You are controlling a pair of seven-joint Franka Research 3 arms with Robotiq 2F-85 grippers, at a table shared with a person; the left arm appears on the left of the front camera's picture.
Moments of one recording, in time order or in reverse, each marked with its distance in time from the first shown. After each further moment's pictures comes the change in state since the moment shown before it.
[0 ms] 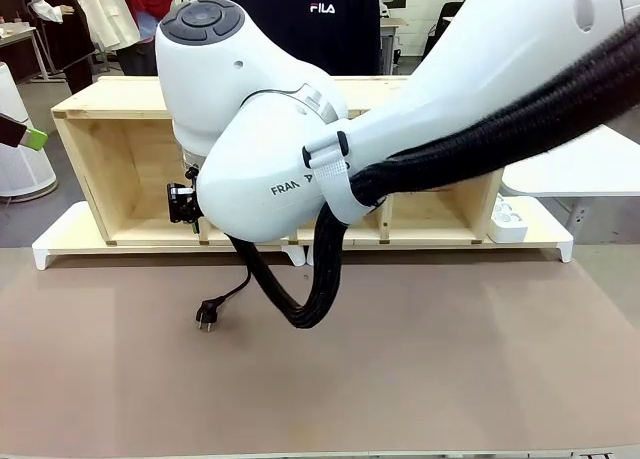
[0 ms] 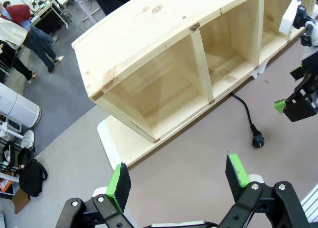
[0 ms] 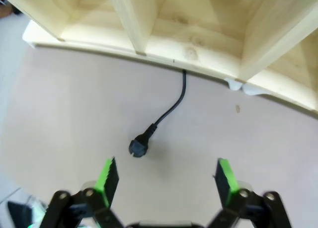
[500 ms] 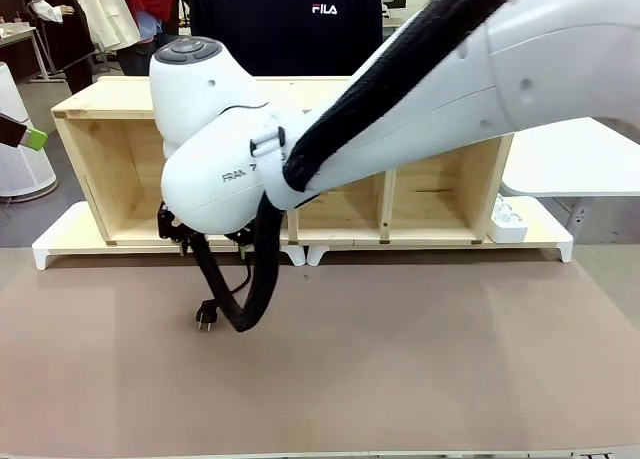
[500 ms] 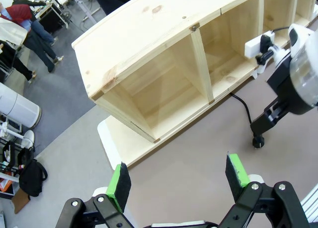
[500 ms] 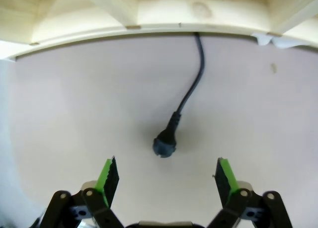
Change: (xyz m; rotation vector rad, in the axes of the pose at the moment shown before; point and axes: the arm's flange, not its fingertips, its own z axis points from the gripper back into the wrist) left arm 0.000 0.000 0.000 0.000 0.000 0.000; right arm 0.013 0.030 -0.070 0.007 0.215 -0.257
